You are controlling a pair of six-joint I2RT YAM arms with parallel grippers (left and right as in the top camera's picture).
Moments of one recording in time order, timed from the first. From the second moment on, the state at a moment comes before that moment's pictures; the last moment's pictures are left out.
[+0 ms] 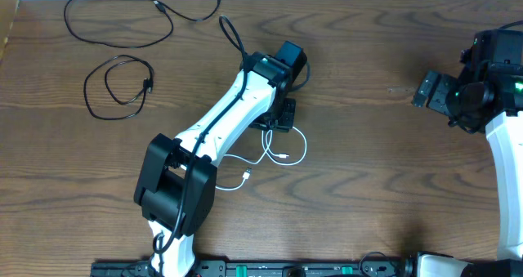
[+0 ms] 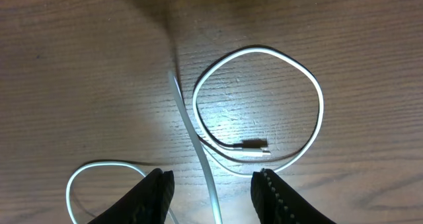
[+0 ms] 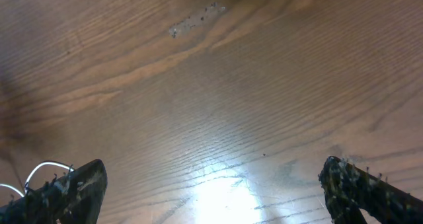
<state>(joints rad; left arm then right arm) -0.57 1.99 1.65 -1.18 0.02 -0.41 -0.12 1.45 1.40 -1.10 0.00 0.33</state>
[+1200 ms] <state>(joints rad) -0.58 1.99 1.65 -1.16 0.04 -0.44 -0.12 1.45 1.40 -1.10 0.00 0.33</state>
